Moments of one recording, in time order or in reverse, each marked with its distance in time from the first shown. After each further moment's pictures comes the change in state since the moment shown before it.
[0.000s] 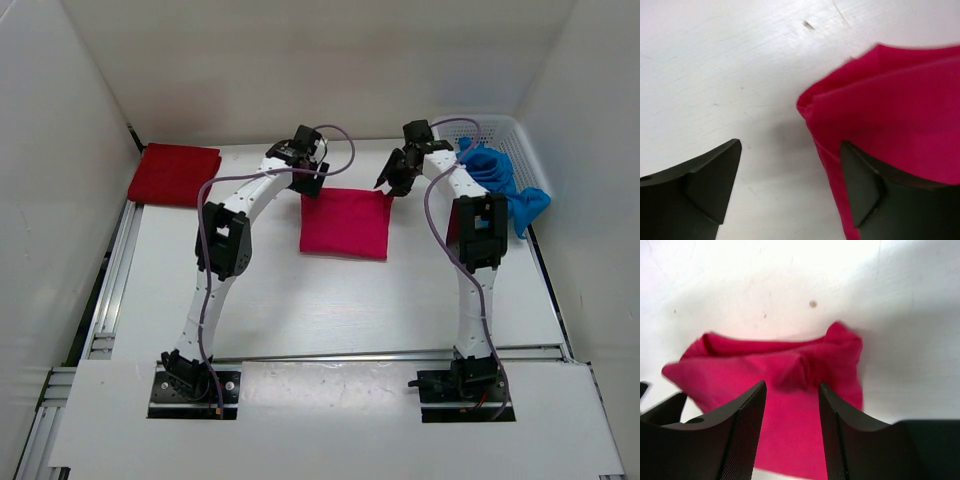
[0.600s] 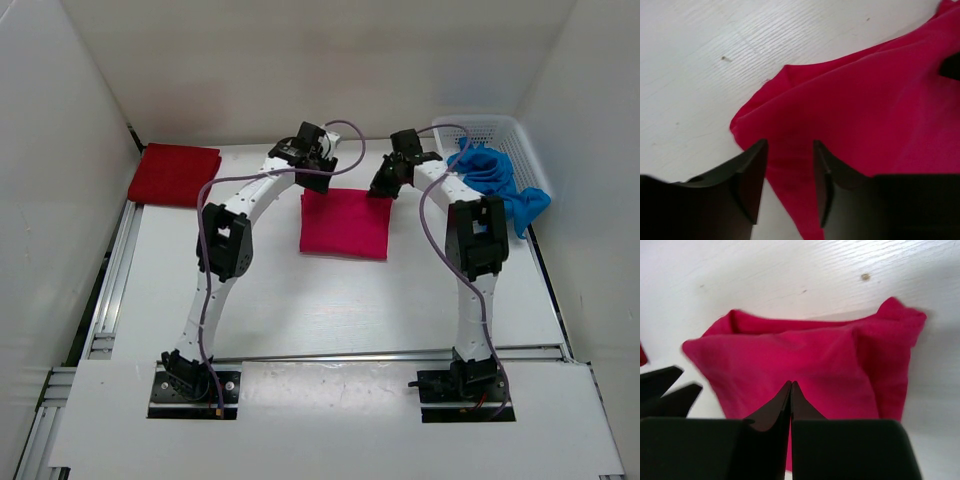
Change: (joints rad) left arm -0.006 -0.021 0.005 0.074 0.240 -0.002; right arm 0.069 -0.124 -0.203 0.185 -0.014 0.036
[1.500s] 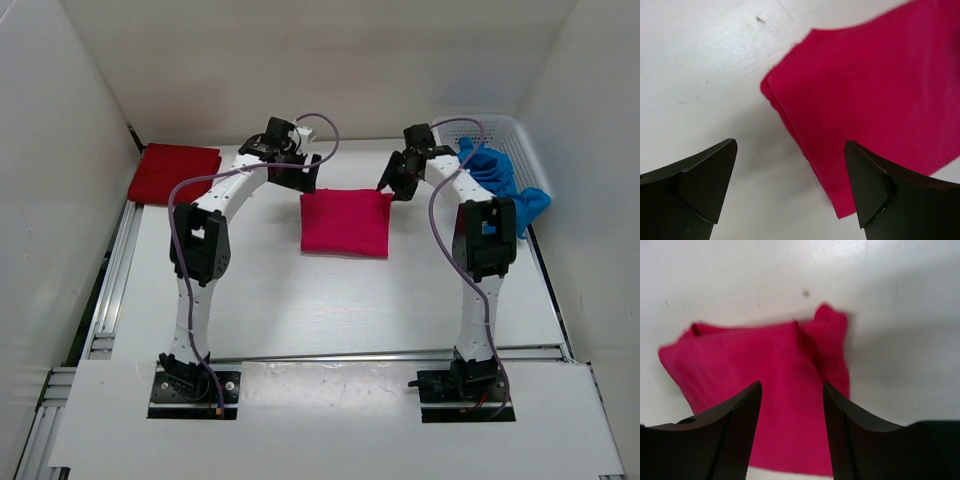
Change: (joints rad) left arm 0.088 -0.160 -0.206 0.052 0.090 -0.003; right arm -0.051 0.027 0.072 -0.116 0.078 -0.082
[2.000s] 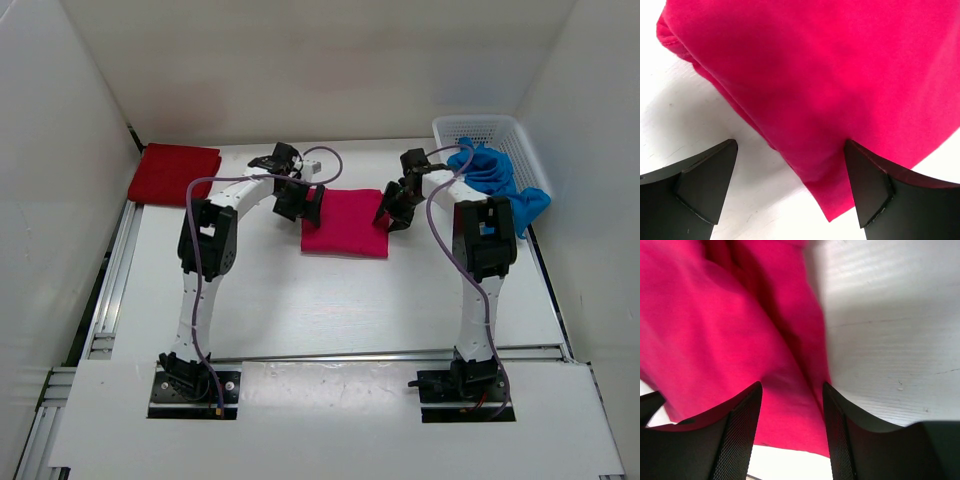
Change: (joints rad) left arm 0.002 0.080 -0.130 -0.056 0.217 0.000; right arm 0.001 -0.031 -0.214 -0.040 -0.129 -0.030
